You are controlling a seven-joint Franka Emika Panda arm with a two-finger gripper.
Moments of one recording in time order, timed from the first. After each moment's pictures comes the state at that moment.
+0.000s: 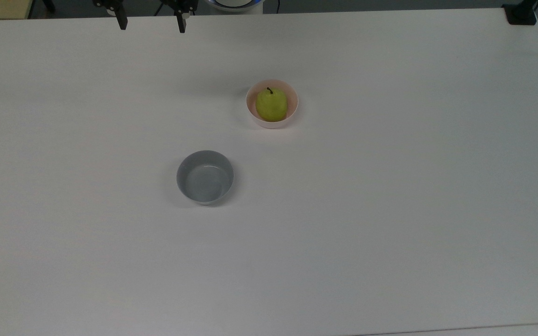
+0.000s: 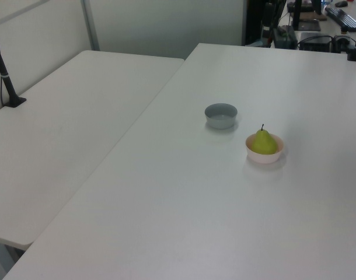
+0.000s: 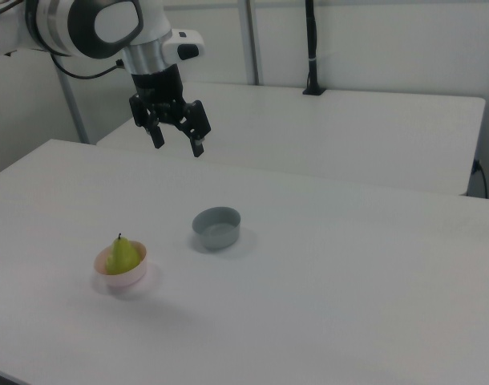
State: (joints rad) arm -0.11 0.00 -0.01 -1.63 0.00 1.73 -0.09
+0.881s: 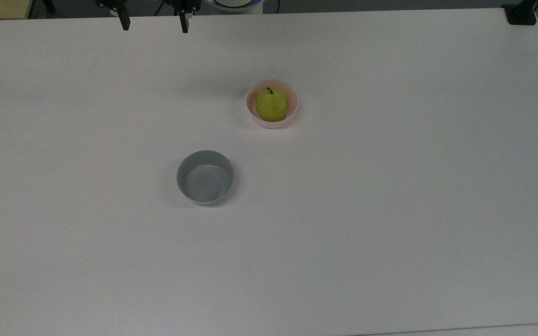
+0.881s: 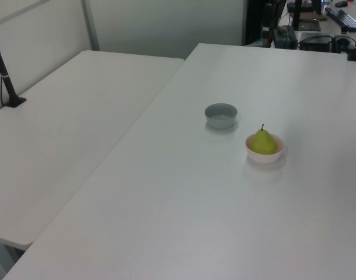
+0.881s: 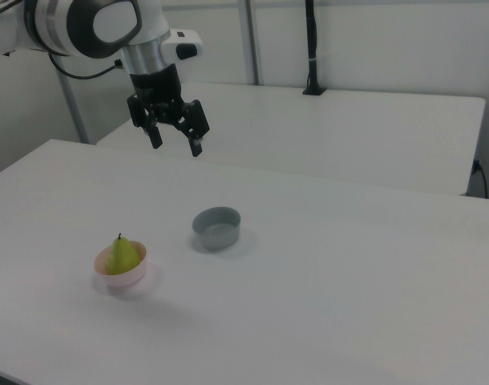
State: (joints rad) arm -0.10 0.00 -0.01 -1.63 0.00 1.73 -0.10
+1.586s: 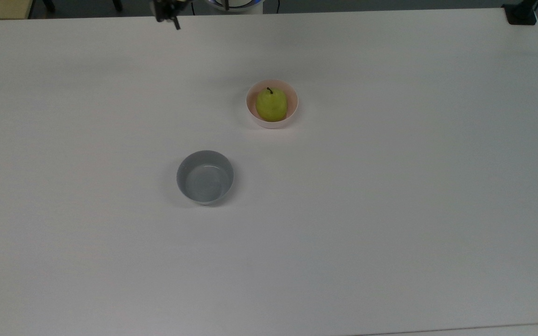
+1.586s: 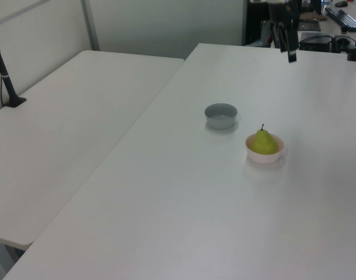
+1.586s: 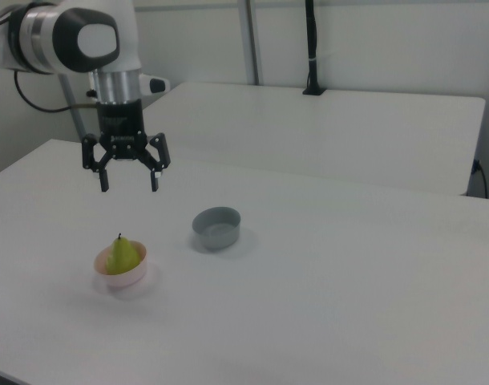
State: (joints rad) arm -0.10 0.00 0.11 -1.71 -0.04 1.49 -0.46
